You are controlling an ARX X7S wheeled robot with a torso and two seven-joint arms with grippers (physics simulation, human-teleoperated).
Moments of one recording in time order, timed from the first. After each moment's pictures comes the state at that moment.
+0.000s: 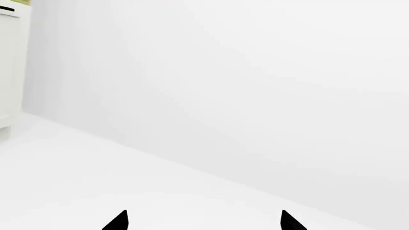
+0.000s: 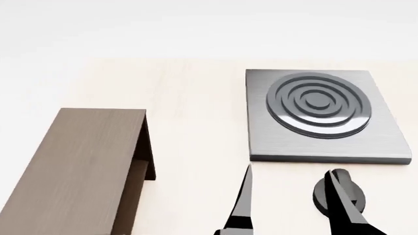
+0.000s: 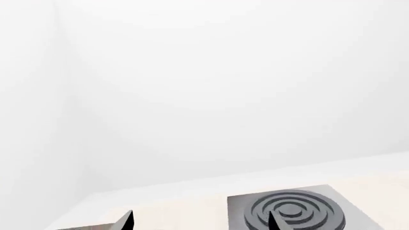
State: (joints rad) left arm 0.37 -0.12 -0.30 0.16 -0.23 0.49 -1.36; right arm 0.02 0.38 -0.18 -0.92 0.54 0.47 0.54
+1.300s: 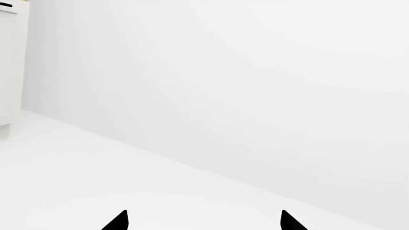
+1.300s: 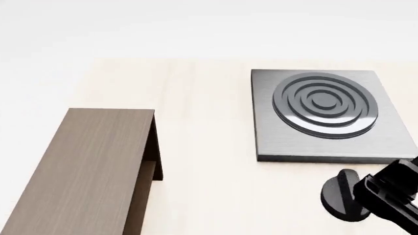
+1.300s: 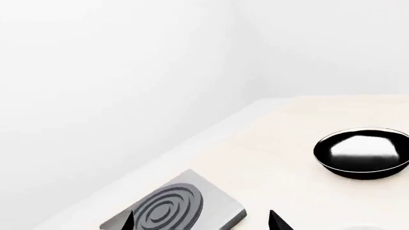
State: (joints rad) left arm 0.36 -0.13 -0.30 0.14 -0.24 0.50 -1.36; right arm 0.25 0.50 0.31 -0.92 1.18 0.76 1.20
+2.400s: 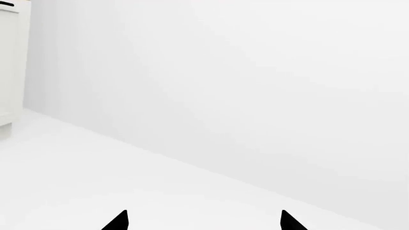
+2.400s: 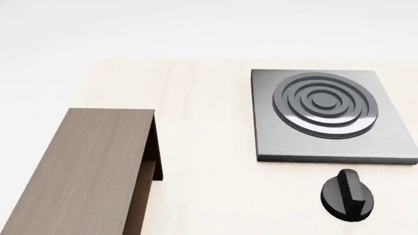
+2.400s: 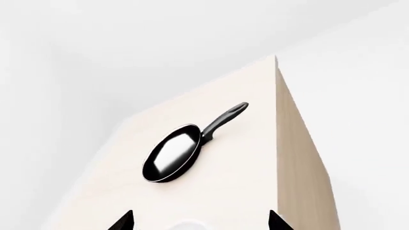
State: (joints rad) left arm 0.37 -0.13 -0.30 0.14 -0.25 0.51 -1.37; right arm -0.12 0.46 0.98 -0.94 1.43 0.61 1.49
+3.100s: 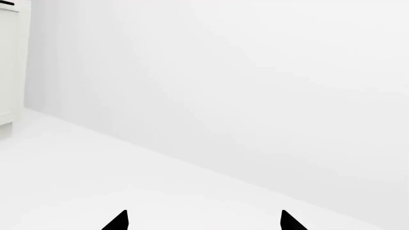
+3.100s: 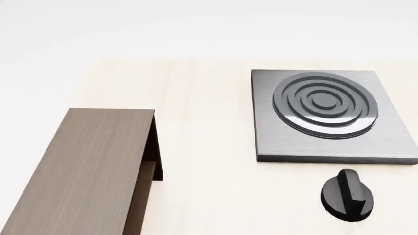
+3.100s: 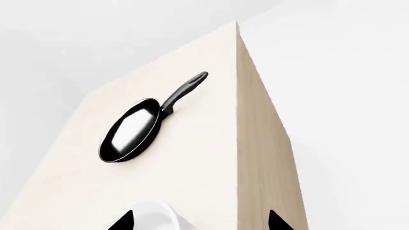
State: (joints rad) left arm 0.37 -0.13 -0.29 0.13 -0.25 0.51 -1.37; right arm -0.15 0.42 1.03 -0.86 1.51 0.62 1.55
